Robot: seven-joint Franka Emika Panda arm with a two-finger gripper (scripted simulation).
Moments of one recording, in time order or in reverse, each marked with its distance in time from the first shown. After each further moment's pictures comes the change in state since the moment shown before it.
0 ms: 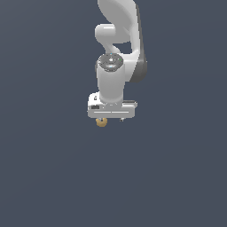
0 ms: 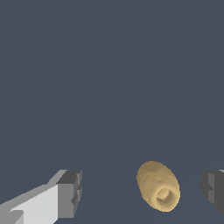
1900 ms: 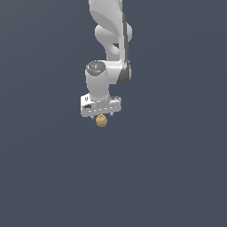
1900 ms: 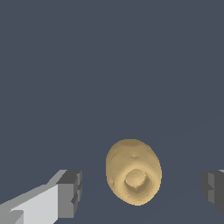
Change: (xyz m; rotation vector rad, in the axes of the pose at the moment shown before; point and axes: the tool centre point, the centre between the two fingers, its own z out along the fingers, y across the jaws) arm -0.062 0.051 0.058 0.005 0.018 -0.208
